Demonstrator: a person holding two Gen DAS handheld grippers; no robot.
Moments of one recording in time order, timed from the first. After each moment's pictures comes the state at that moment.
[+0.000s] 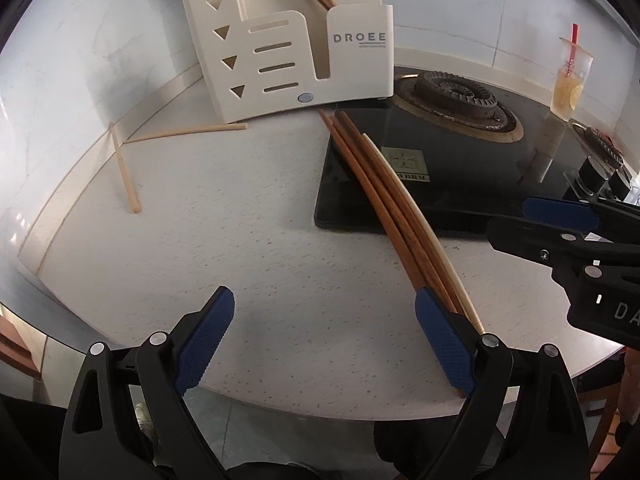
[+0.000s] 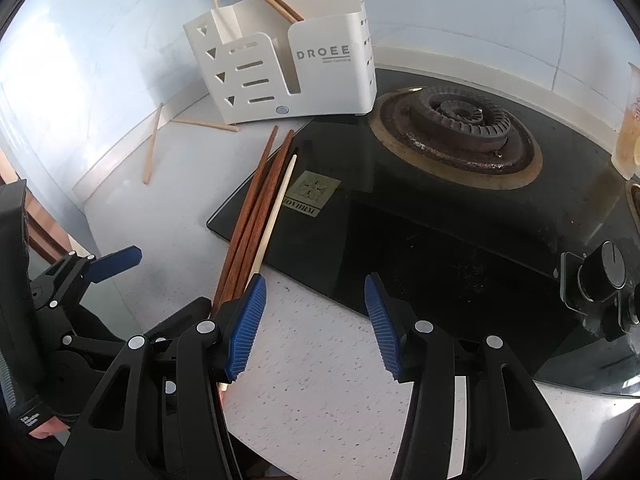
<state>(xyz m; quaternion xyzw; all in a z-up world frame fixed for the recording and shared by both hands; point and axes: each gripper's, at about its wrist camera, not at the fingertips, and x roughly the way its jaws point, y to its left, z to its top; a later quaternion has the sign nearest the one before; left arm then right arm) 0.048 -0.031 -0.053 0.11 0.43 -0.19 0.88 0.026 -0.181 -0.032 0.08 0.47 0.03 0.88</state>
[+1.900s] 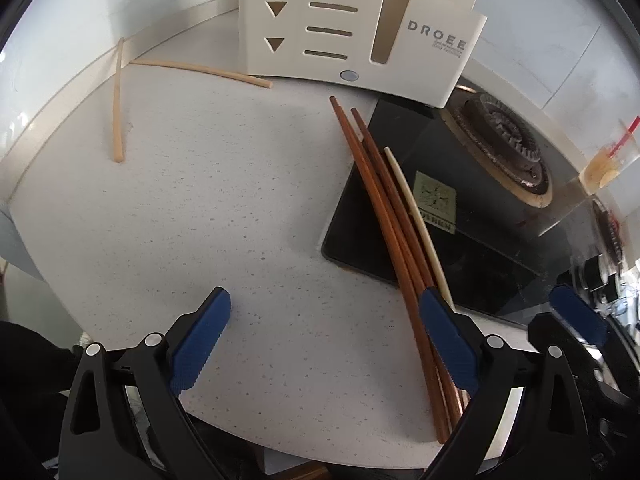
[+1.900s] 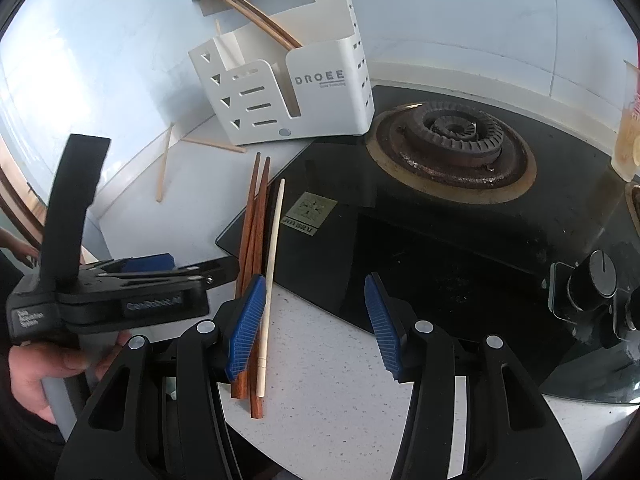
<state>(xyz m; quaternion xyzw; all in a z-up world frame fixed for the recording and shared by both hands) 0.100 -0.034 -0.054 -0.01 0.53 -0.13 0.84 0.018 -0.193 -0.017 0.10 0.44 0.04 0.89</state>
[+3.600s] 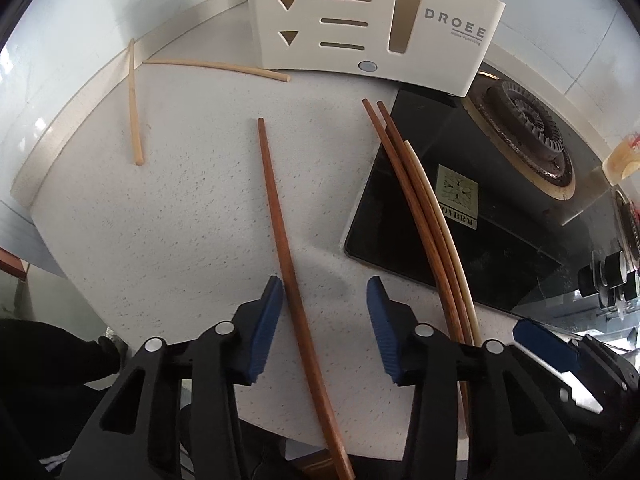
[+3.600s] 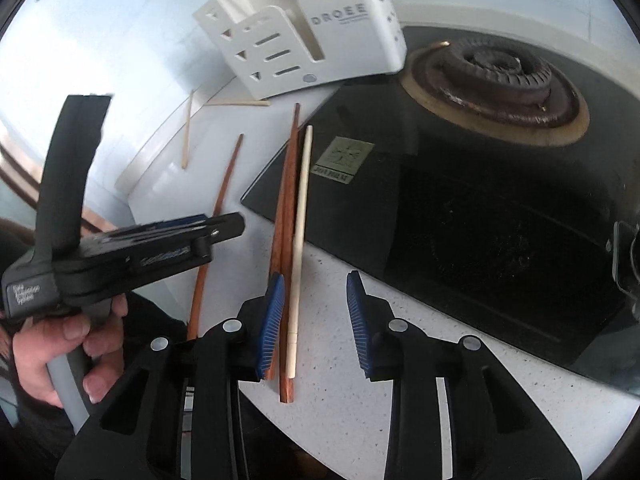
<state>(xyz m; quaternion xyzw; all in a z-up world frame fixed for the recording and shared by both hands) 0.112 -0.031 -0.047 0.02 0.56 -0.10 0.82 0.032 -0.192 -0.045 0.16 0.51 0.11 0.83</state>
